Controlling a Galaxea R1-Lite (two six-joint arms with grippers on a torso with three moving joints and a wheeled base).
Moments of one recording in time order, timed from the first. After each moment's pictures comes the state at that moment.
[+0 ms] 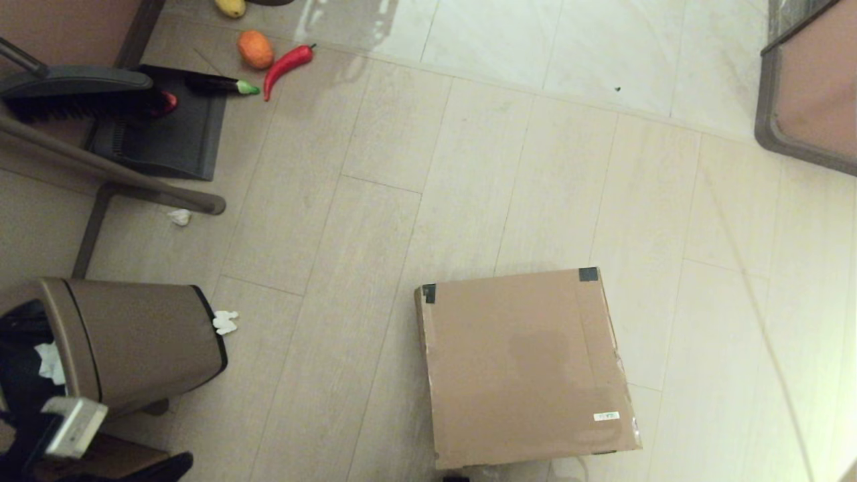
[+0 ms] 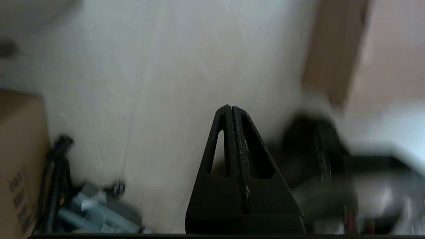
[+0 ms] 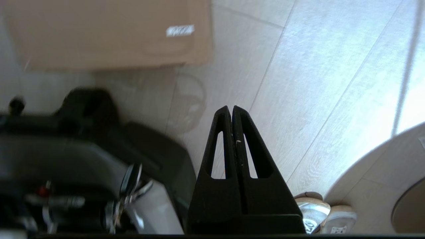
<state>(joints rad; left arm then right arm) -0.01 1.08 -0.01 -0.55 -0.12 -0.02 -0.17 0.48 -0.07 0.04 0.21 -0.10</state>
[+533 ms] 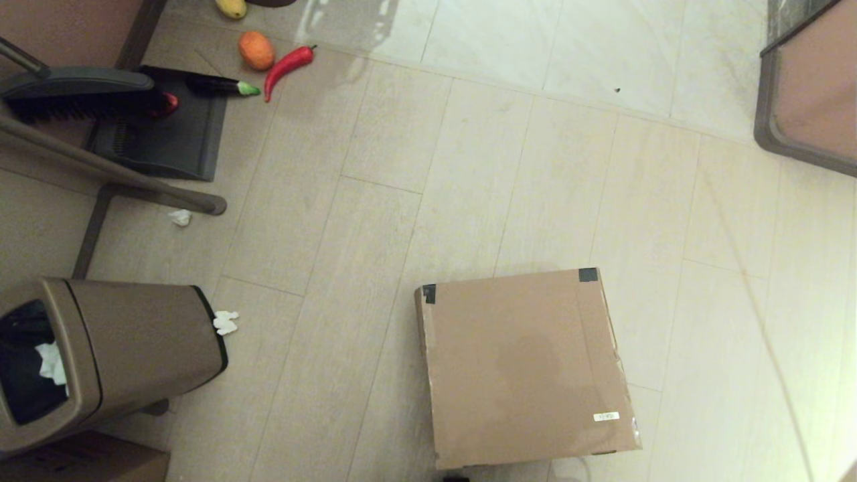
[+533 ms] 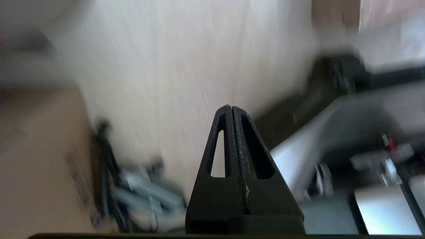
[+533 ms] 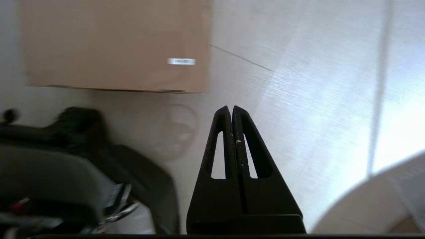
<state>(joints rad) -0.02 0.47 -0.04 0.07 -0.06 0.13 -0.12 0.29 -0.05 0.03 0.14 -0.14</state>
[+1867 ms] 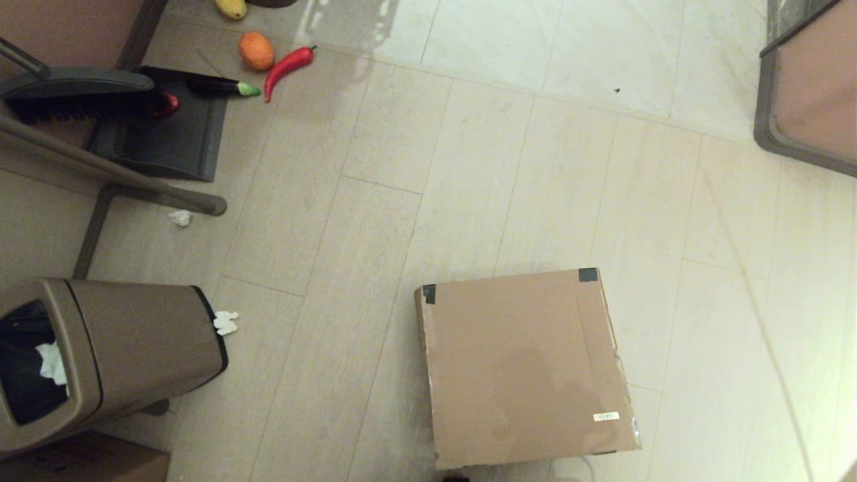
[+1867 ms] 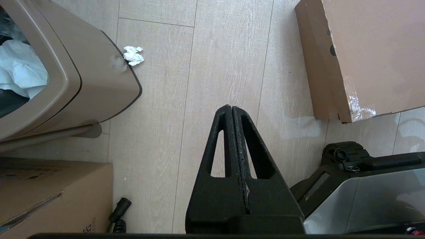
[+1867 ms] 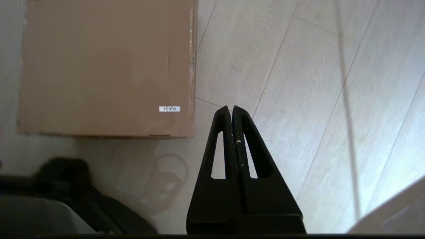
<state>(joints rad) 0.00 0.00 -0.03 0.09 -0.04 0.10 0.00 0.00 0.00 0.01 0.03 -0.14</state>
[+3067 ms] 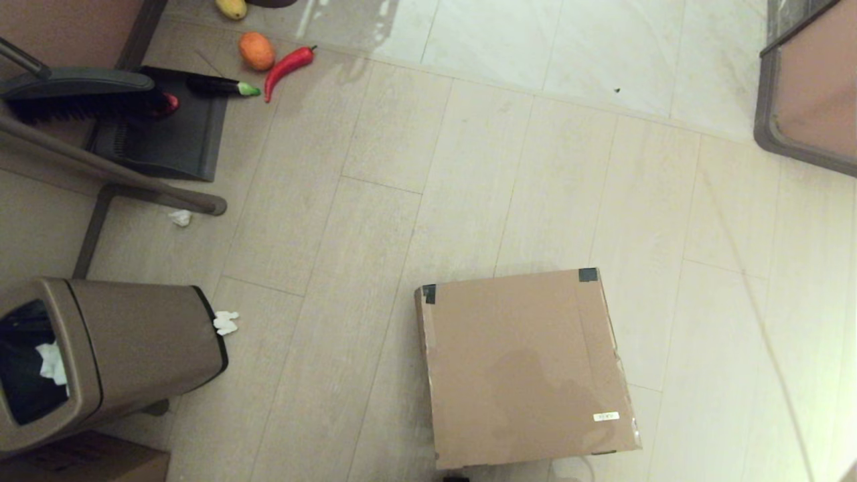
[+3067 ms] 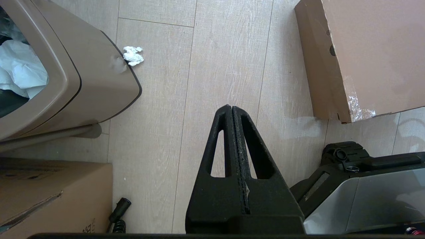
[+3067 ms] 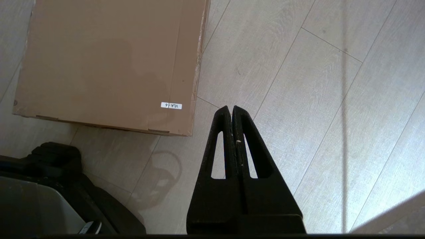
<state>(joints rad) 0.00 0.00 -0.03 0.09 -0.04 0.10 0.00 0.00 0.00 0.01 0.06 -0.20</state>
